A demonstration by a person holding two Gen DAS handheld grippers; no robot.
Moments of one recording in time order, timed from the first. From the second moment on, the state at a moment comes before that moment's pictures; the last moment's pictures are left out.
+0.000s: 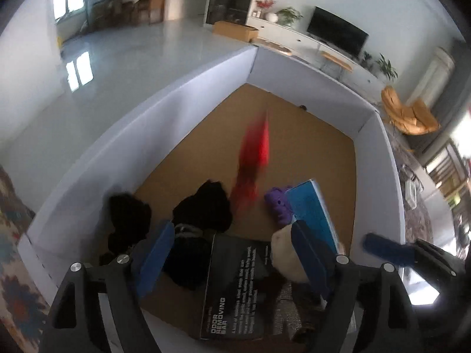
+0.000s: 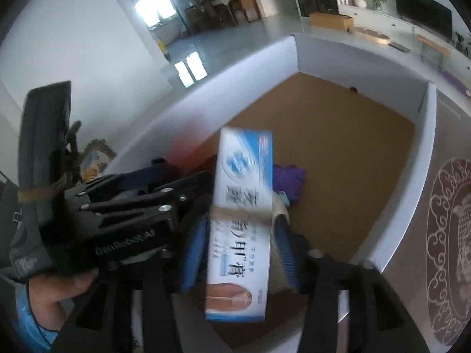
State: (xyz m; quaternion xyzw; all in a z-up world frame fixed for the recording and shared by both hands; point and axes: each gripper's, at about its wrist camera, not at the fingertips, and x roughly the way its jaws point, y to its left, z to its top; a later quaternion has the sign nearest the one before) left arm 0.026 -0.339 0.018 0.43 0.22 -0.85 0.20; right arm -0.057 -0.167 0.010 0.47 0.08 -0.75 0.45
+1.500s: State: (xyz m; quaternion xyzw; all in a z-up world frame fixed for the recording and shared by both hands) left arm -0.108 -0.031 -0.064 0.46 -0.01 -0.89 -0.01; right arm -0.089 0.252 -0.088 0.46 0.02 -0.89 0.02
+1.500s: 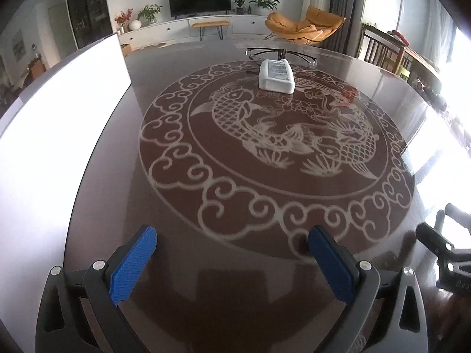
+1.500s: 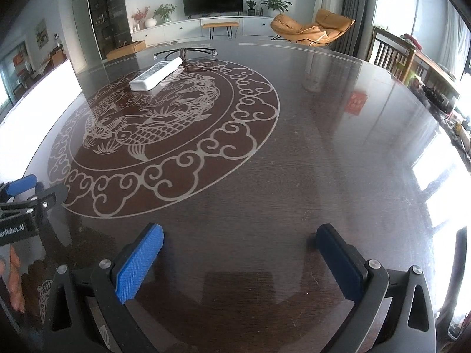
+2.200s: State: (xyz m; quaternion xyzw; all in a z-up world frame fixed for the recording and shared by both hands) left arm -0.200 -0.081 -0.066 0.46 0.01 -0.89 0.02; right arm -0.089 0.252 -0.088 0.46 0.02 -0.89 0.02
